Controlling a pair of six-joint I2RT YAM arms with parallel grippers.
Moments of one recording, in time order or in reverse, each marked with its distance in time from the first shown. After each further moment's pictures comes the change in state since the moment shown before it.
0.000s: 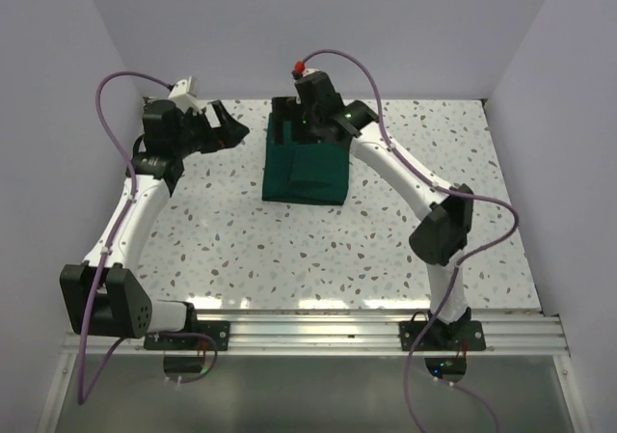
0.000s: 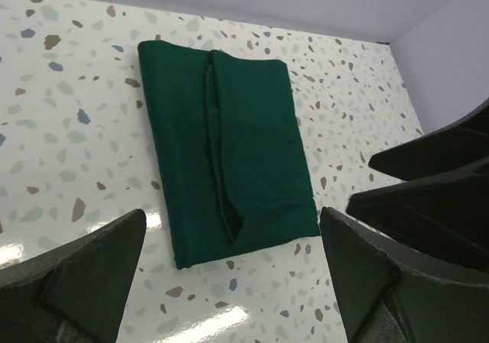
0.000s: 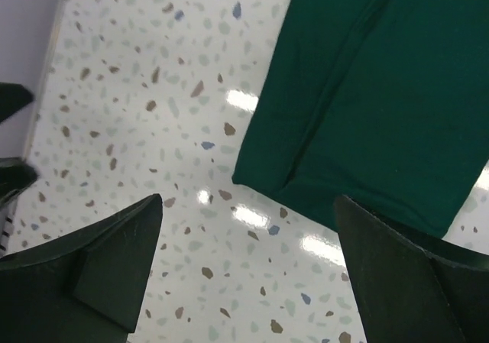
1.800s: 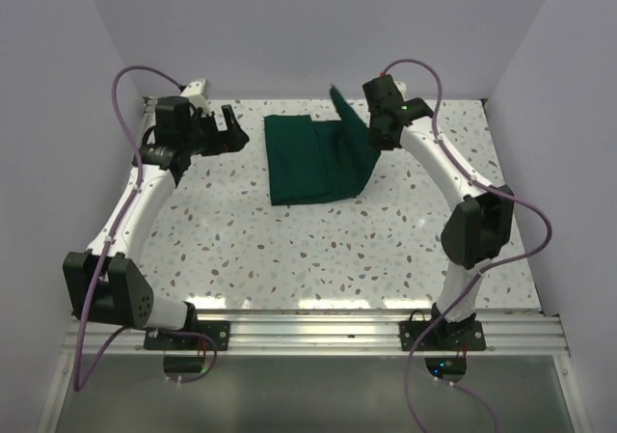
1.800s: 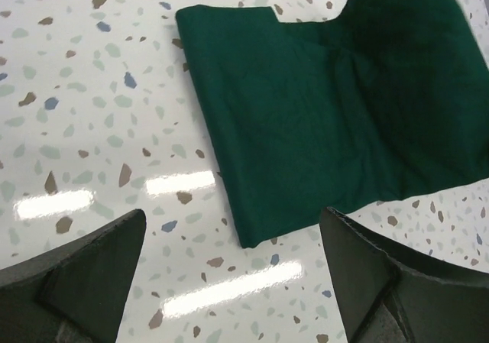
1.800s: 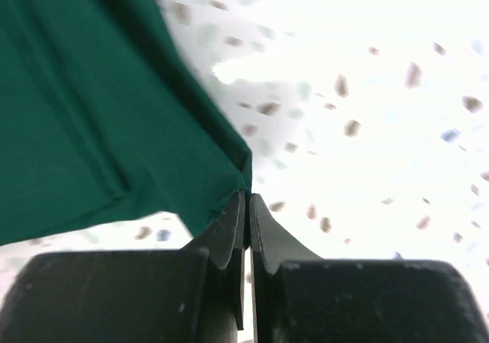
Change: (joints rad) left arm -0.035 0.047 0.071 -0.198 -0.156 0.123; right arm -0.256 -0.042 -0.187 -0.222 0.270 -0.040
